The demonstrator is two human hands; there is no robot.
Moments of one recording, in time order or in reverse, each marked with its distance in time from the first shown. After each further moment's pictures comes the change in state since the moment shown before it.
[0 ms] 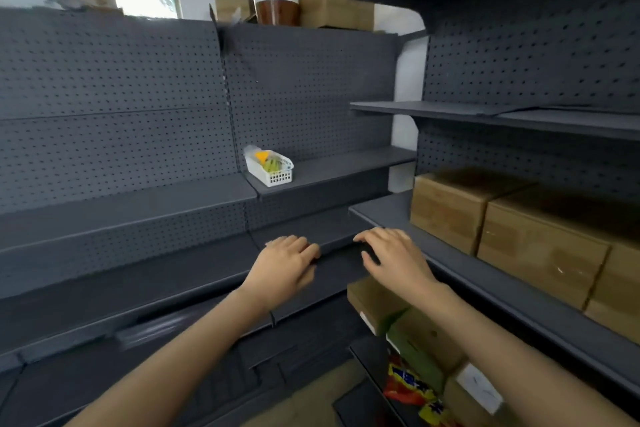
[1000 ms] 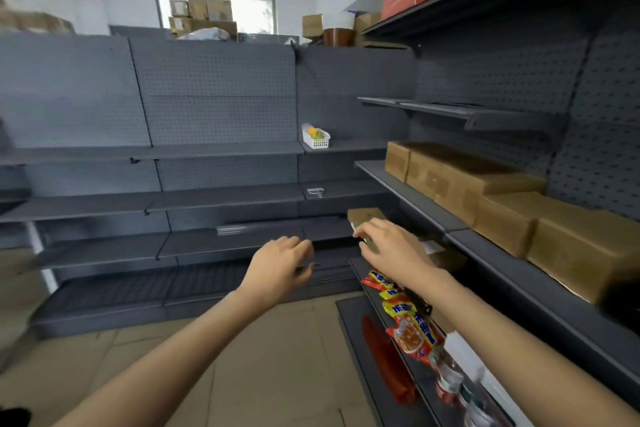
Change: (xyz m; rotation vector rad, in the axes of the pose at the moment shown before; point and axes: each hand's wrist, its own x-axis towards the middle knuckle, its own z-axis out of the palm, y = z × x) left_hand -0.240 0.458 -0.326 -0.063 -0.045 -0.438; right_hand -0.458 -0.051 -0.283 0.183 -0.023 -0.262
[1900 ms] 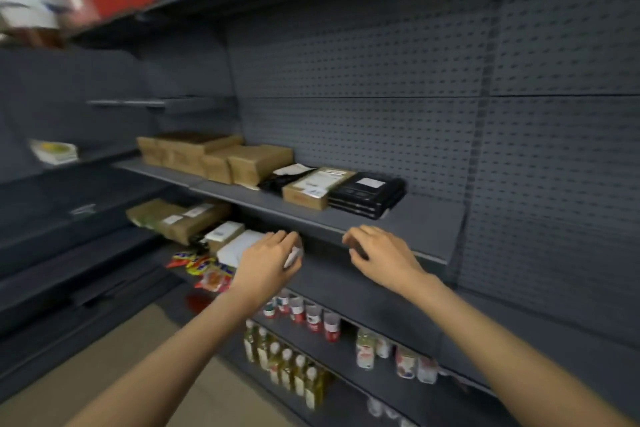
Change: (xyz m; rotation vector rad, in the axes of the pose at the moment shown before) left_hand -0.170 0.443 -0.122 -0.361 0.013 0.564; right_hand -0.540 -0.057 -0.279 -0.278 0.092 0.595
